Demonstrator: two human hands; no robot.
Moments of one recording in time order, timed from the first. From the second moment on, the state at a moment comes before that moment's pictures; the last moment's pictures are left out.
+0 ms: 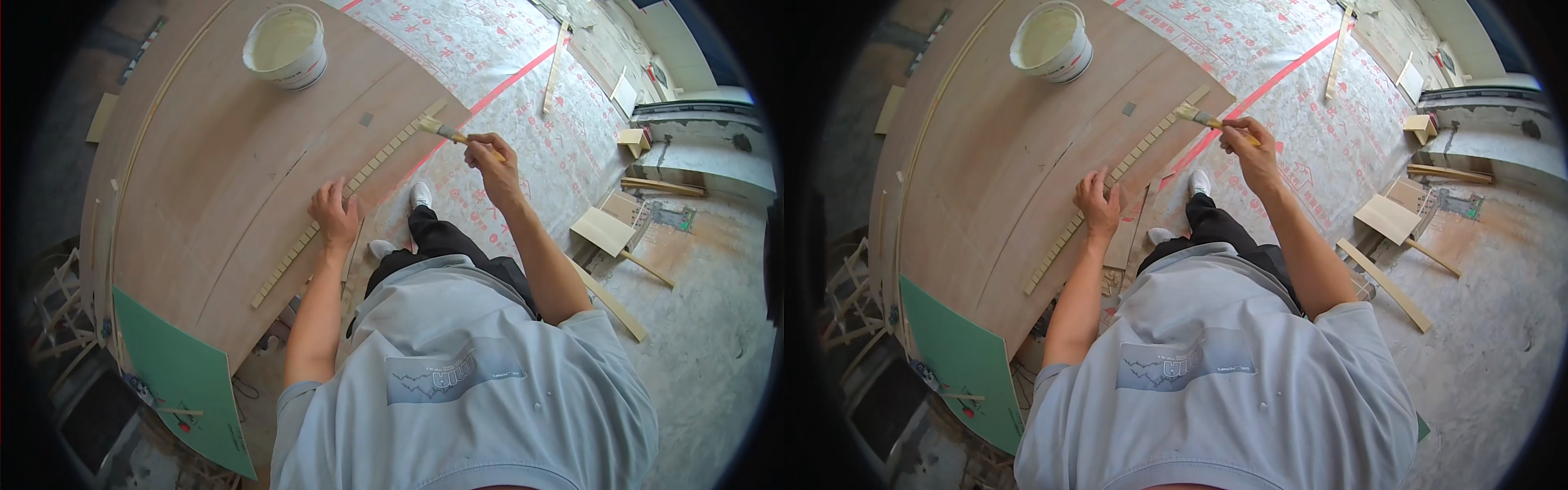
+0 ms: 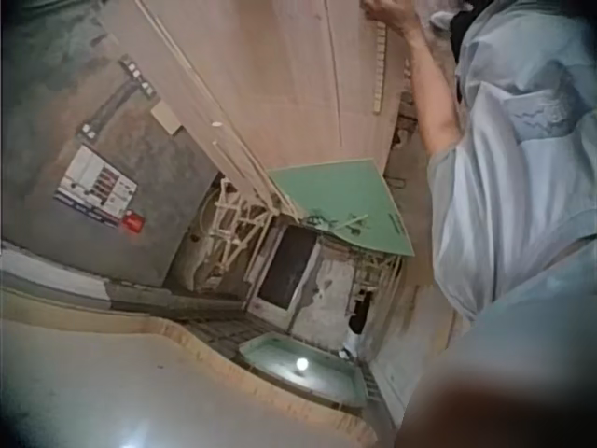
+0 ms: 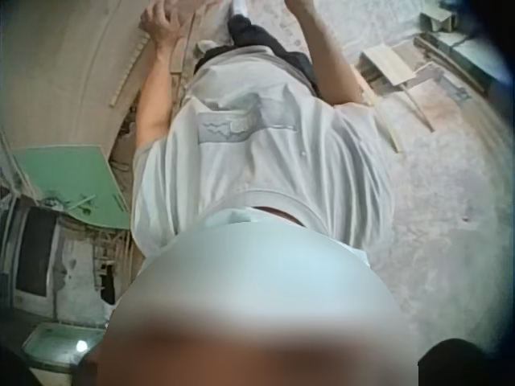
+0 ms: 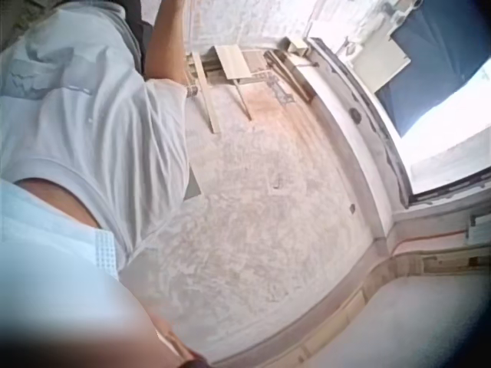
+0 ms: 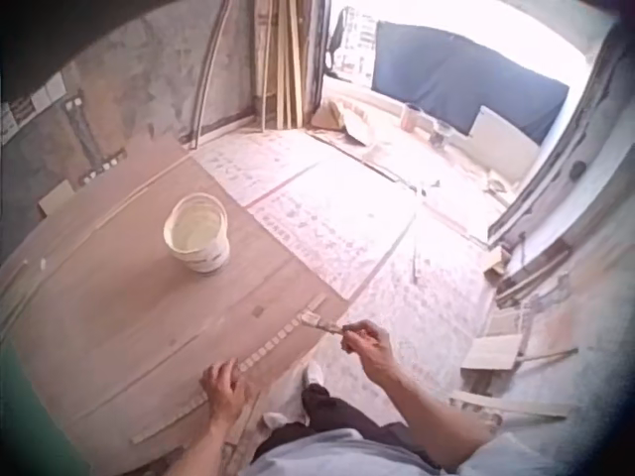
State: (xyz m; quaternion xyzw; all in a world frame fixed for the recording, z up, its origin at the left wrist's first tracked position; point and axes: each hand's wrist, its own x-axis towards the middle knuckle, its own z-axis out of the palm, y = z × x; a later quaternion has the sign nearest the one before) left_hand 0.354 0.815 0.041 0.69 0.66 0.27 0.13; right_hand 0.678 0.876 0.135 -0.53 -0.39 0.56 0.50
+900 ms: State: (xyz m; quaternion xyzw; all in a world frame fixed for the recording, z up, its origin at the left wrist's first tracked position) left_hand 0.411 0.819 0.092 0.75 0.63 0.00 0.20; right_hand 0.638 0.868 0.082 -0.59 -0.49 0.44 0.46
